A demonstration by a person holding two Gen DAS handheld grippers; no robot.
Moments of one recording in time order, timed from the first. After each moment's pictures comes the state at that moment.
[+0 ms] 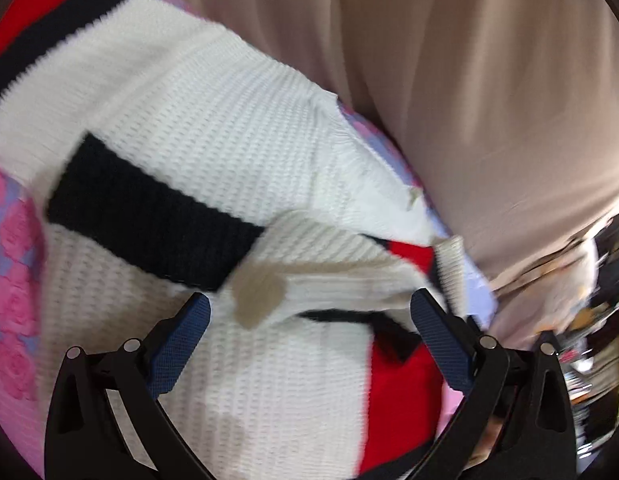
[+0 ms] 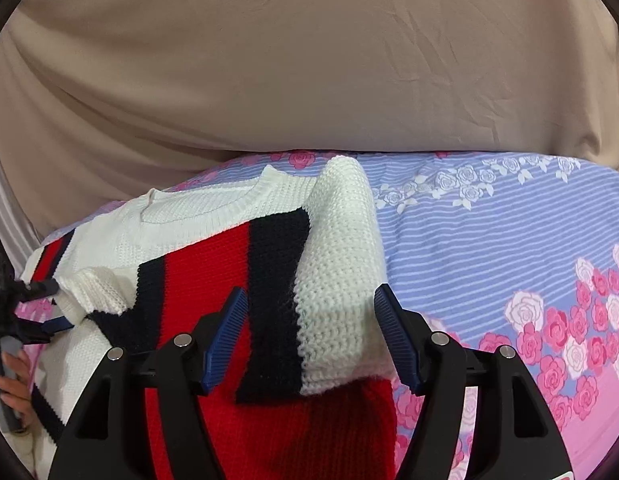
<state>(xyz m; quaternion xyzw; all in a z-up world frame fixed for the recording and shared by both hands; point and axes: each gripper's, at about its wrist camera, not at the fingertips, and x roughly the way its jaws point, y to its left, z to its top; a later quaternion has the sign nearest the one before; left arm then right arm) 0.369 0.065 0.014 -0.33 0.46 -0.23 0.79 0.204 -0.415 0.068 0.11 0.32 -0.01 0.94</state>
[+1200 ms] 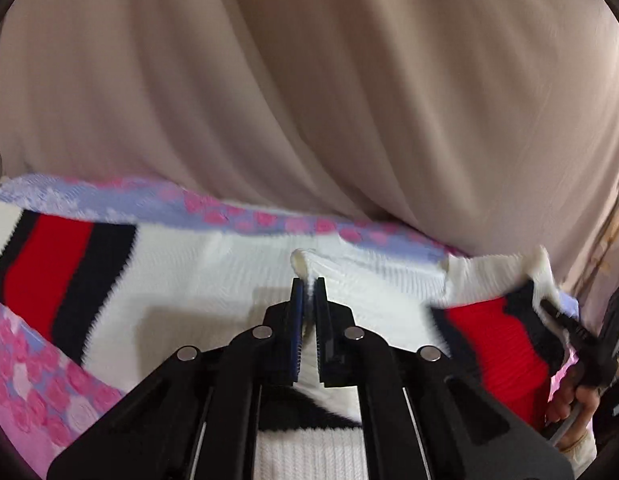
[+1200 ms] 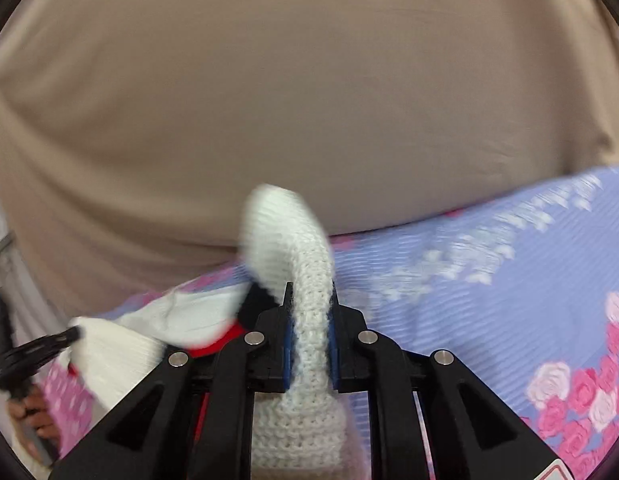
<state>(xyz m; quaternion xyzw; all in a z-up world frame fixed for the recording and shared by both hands) 0.391 0.042 0.104 -0.10 0.31 -0.11 0.94 0.269 -0.465 0.056 0.21 0.30 -0.05 0.93</state>
